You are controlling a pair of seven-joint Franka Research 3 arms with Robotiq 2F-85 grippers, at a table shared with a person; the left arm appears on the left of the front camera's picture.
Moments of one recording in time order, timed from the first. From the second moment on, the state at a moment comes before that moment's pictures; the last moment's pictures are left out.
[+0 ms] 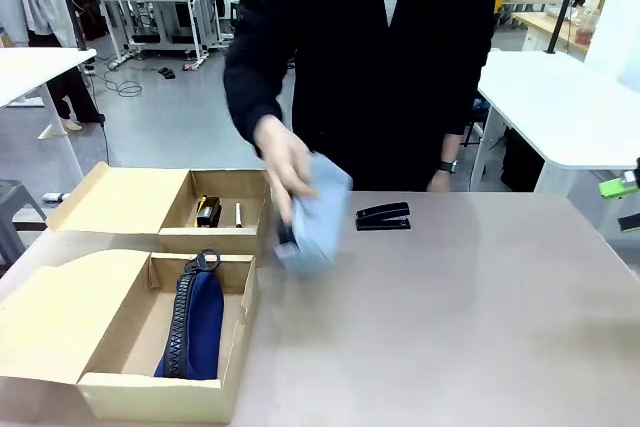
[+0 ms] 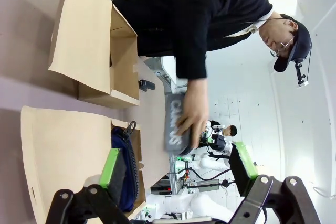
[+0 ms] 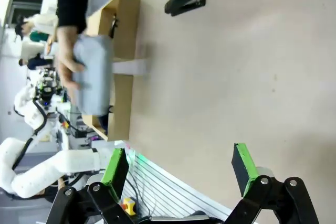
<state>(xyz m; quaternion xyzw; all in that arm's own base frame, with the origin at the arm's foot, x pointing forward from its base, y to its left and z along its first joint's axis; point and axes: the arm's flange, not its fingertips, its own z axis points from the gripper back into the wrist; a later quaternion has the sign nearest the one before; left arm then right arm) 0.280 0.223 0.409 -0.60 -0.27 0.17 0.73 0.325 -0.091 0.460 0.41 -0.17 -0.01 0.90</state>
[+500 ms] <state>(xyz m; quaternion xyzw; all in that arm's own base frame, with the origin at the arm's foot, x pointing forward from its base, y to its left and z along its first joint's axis) 0.280 0.223 0.409 -0.60 -0.27 0.17 0.73 0.398 0.018 0.480 0.32 -0.16 0.20 0.91</state>
